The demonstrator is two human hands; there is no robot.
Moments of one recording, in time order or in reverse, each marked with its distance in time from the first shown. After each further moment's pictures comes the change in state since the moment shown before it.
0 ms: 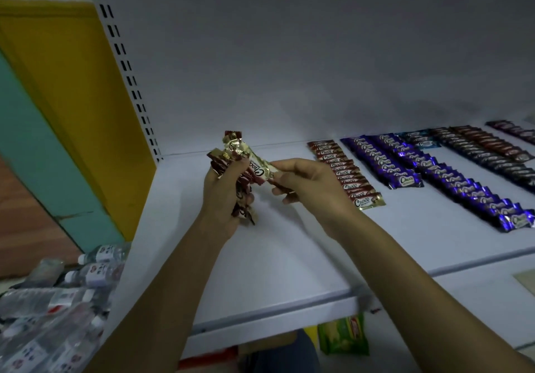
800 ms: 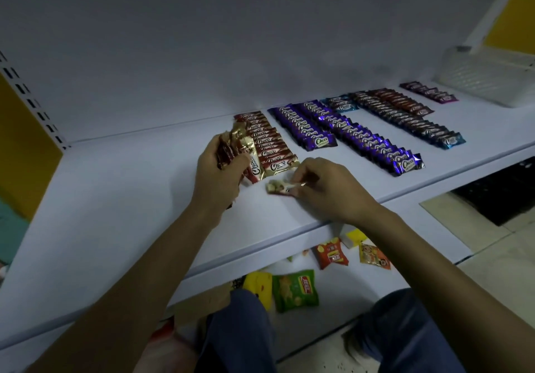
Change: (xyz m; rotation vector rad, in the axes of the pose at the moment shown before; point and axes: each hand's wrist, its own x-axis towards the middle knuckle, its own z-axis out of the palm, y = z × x) left_hand -0.048 -0.051 0.088 0.410 -0.190 0.145; right_hand -0.073 0.039 -0.137 -0.927 0.110 -0.121
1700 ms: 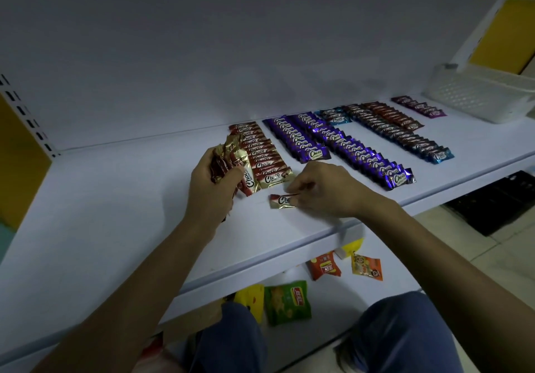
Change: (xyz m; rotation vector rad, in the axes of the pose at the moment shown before) left_hand 0.001 -0.003 0.000 -0.017 0.019 -0.011; right_hand 0.025 0.006 -0.022 -0.201 -0.226 -0.023
